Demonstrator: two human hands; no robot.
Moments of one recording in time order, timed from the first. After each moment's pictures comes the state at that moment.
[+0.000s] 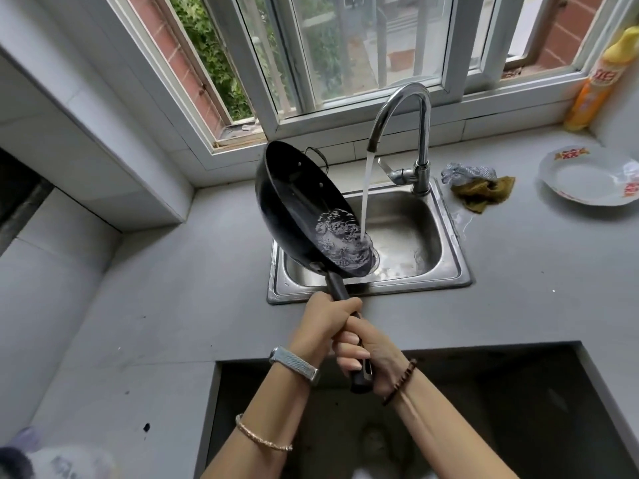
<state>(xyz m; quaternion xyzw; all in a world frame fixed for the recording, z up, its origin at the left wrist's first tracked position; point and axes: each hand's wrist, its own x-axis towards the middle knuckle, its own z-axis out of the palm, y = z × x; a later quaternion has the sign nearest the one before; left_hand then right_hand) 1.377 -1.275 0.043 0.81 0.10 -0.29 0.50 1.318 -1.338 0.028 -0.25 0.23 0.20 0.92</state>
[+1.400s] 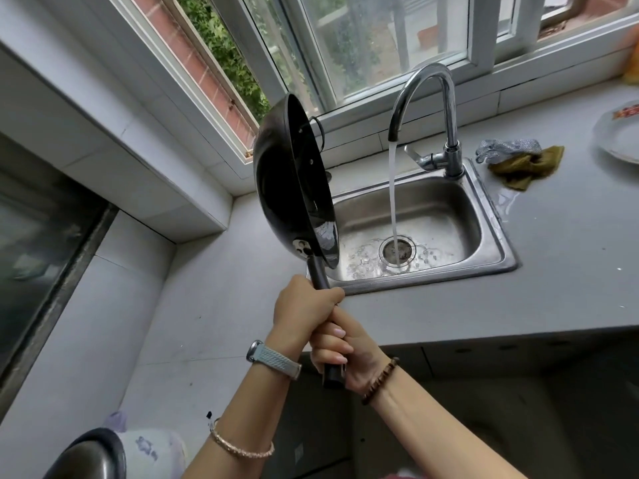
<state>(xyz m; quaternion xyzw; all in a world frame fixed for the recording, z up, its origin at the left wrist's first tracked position) 1.393 -1.217 0.088 0.95 0.06 -0.15 0.26 1.325 -1.281 0.056 -0.03 0.05 0.25 0.97</state>
